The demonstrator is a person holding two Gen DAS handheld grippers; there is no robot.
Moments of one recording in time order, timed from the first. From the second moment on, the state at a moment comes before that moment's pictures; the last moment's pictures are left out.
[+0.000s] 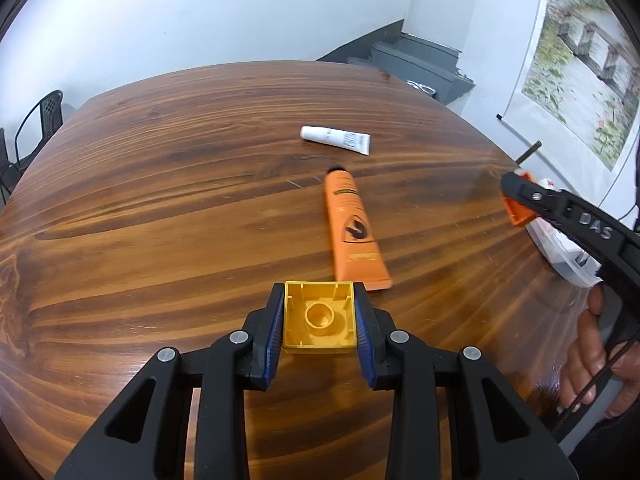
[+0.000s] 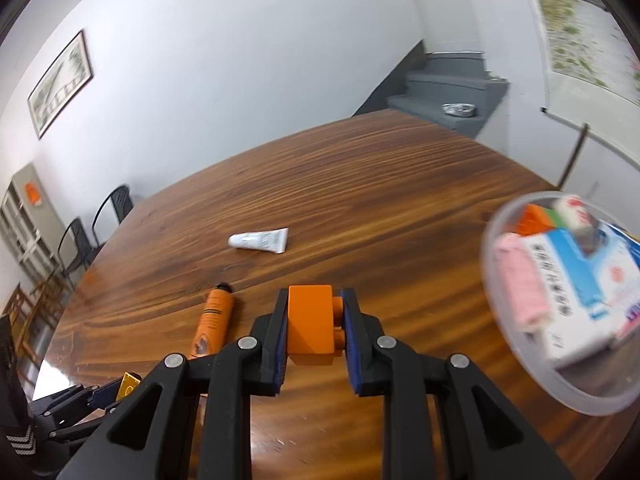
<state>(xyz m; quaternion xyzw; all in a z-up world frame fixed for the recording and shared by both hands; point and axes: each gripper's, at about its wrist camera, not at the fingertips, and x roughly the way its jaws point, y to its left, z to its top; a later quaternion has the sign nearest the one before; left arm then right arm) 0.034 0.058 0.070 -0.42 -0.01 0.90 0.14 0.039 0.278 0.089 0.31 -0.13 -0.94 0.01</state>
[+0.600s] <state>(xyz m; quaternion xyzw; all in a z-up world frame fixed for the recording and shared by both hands) 0.046 0.141 0.071 -0.43 0.03 0.88 0.21 0.127 0.403 0.090 0.25 -0.19 -0.94 -0.13</state>
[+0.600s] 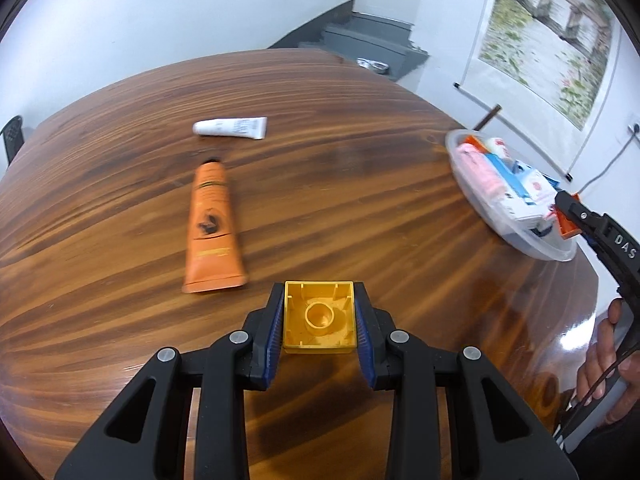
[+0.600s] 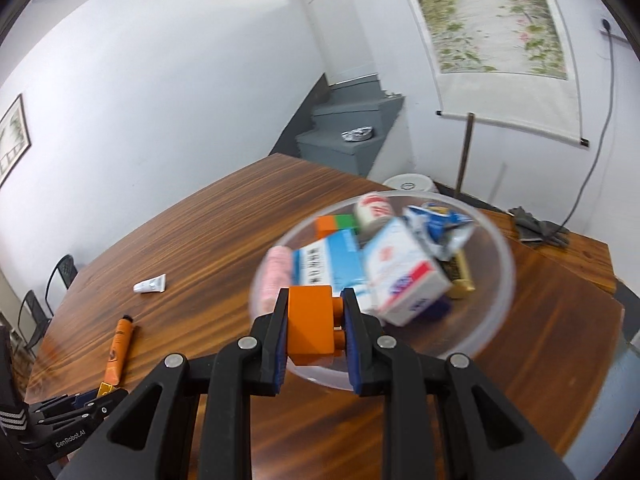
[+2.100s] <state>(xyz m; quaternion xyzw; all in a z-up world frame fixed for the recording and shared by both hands) 0.060 0.296 0.120 -0.39 0.07 0.84 0.38 0.151 0.482 0.075 0.26 -0.22 -0.93 -0.15</state>
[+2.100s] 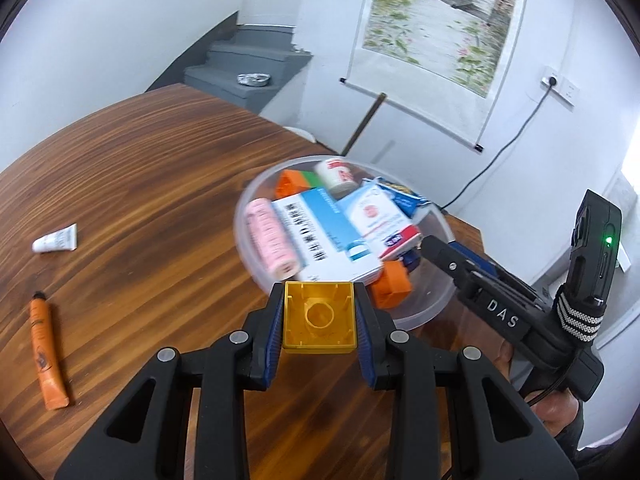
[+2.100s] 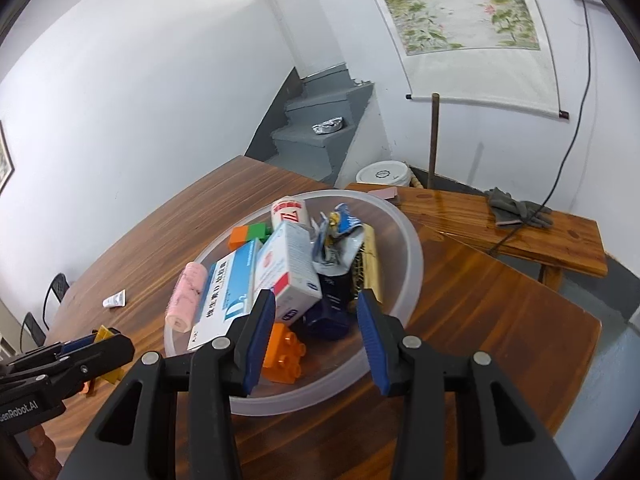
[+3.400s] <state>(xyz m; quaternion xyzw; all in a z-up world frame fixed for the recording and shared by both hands) 0.041 0.316 0.105 -0.35 0.04 0.84 0.41 0.155 0.479 0.080 0.25 -0.22 -0.93 -0.16</state>
